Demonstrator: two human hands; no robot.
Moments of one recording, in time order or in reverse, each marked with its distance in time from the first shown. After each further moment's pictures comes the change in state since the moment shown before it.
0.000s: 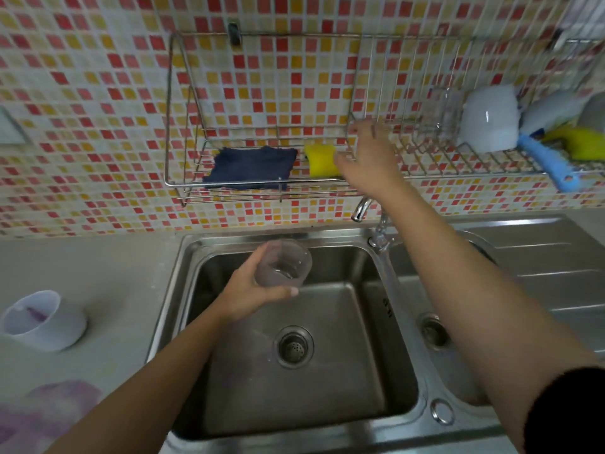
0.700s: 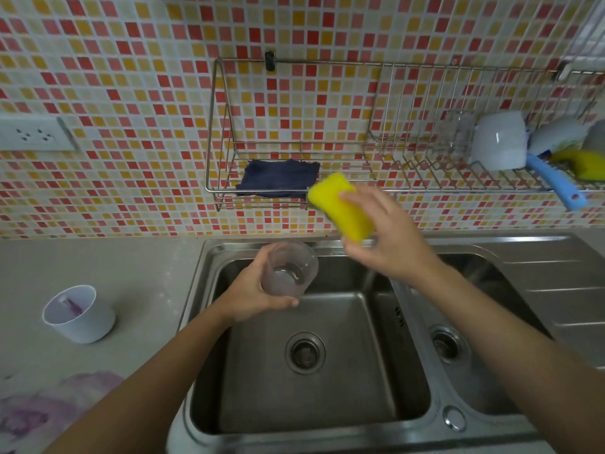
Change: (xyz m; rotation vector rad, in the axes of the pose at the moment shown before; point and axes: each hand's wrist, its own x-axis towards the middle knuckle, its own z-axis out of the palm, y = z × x) left_hand -0.022 0.008 -0.034 0.087 -0.069 0.095; right_hand -0.105 -0.022 -0.019 0.022 -0.132 -0.403
